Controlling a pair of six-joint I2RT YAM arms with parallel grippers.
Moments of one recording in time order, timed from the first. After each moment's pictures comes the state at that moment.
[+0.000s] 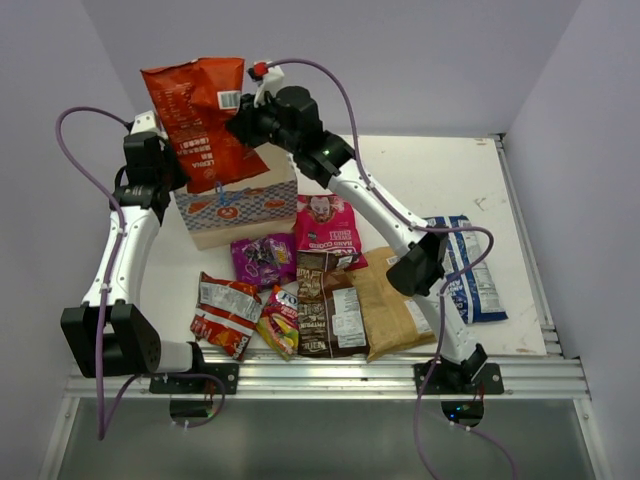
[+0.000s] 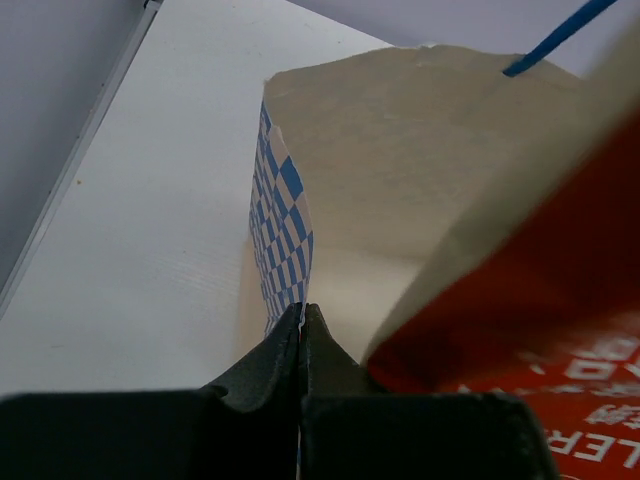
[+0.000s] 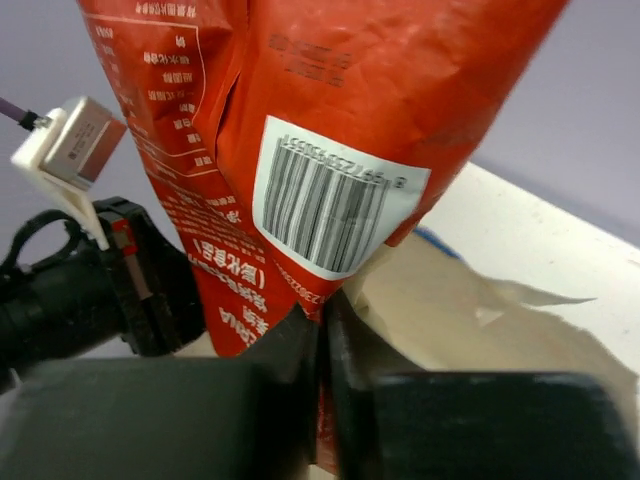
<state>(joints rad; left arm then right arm) 0.08 1.36 1.25 -0.39 -0.08 -0.29 0.79 2.32 2.60 -0.33 -0.09 0.32</state>
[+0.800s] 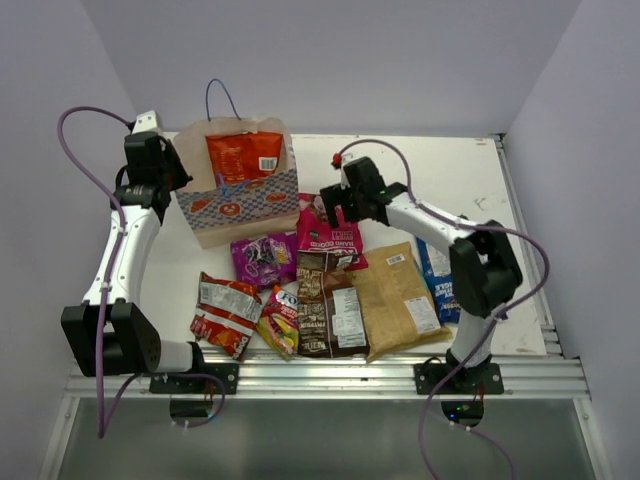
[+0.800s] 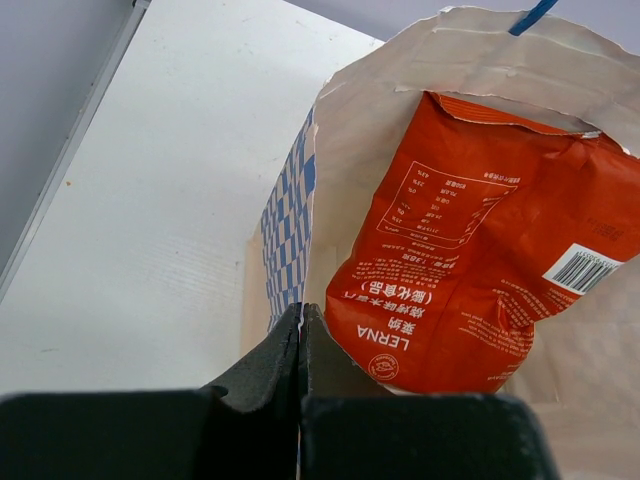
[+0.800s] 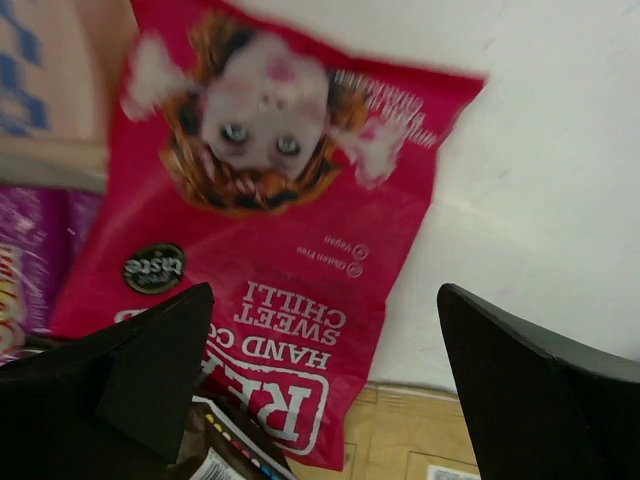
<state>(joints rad) 0.08 1.37 1.25 -0.39 -0.07 -0.29 0.56 1.78 1.41 -0.38 0.08 0.15</state>
